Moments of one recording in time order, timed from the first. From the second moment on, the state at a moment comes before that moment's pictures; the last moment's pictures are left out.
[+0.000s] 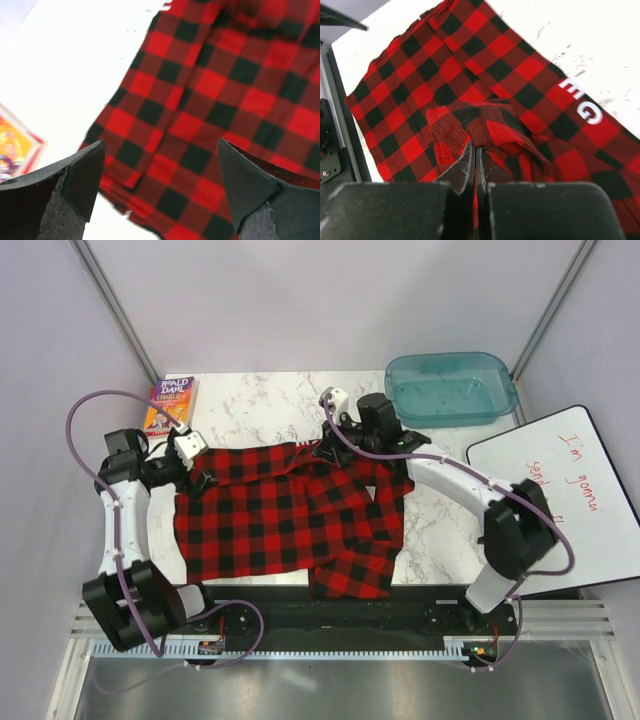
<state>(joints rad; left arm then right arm) 0.39 1.25 1.02 -0.76 0.93 1.22 0.62 1.62 1.26 -0.07 -0.47 0.04</state>
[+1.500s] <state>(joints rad) -0.37 0.99 0.54 0.20 0.18 0.59 0.67 1.93 1.53 0.03 -0.68 0.19</state>
